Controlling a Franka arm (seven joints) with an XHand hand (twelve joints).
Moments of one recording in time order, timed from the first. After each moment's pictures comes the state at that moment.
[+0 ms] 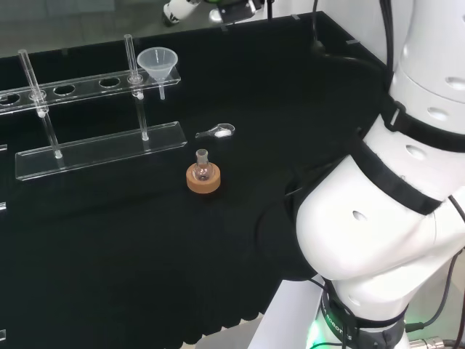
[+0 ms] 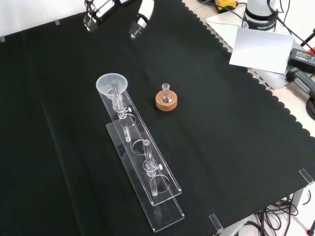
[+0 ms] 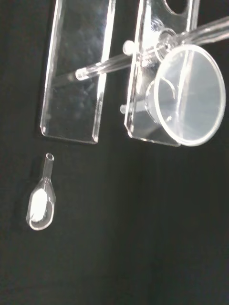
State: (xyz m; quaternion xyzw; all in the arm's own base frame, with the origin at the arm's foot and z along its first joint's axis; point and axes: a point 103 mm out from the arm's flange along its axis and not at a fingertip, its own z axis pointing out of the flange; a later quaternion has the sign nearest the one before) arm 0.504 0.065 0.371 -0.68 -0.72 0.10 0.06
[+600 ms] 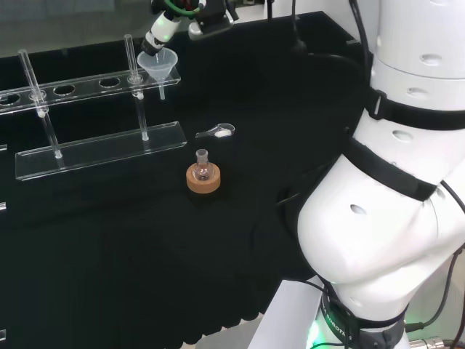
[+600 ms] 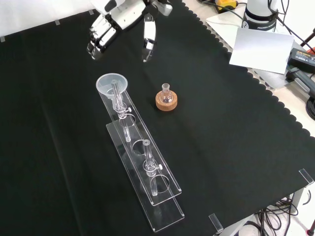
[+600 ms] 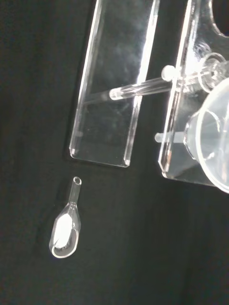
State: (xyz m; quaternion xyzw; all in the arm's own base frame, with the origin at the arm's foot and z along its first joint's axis) arm 0.520 0.098 0.338 -0.66 -0.73 0.16 0.08
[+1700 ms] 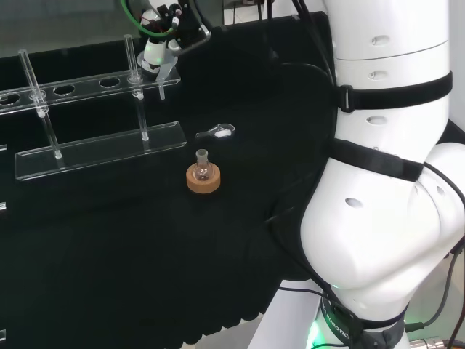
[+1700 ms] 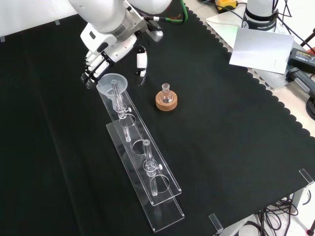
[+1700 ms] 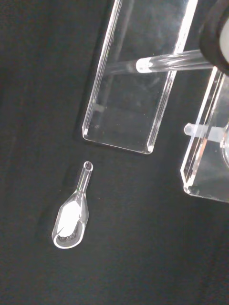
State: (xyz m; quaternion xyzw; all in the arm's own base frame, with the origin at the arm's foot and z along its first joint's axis) arm 0.560 0.119 0.291 -0.65 -0.72 0.24 0.06
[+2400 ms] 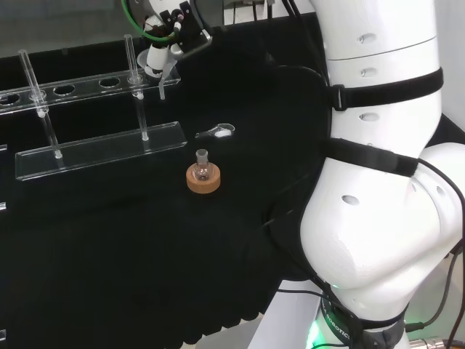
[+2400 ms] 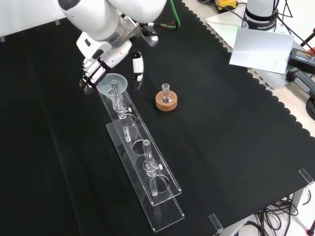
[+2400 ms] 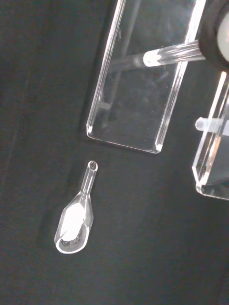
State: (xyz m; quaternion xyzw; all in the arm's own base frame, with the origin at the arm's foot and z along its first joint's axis) arm 0.571 0.113 0.273 -0.65 -0.71 0.25 0.08
